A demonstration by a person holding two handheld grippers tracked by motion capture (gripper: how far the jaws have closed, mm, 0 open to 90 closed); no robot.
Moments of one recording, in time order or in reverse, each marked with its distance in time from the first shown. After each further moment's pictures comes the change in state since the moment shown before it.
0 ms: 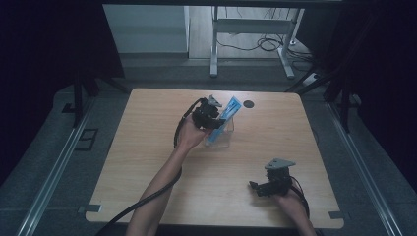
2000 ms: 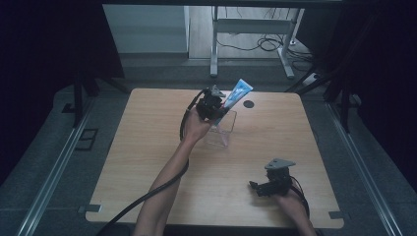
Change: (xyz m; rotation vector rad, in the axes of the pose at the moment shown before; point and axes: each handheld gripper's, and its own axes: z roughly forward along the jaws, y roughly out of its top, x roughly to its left) left arm 0.005 0.025 0.005 -0.065 0.027 -0.001; right arm 0.000 0.000 0.000 0.000 0.001 0.003
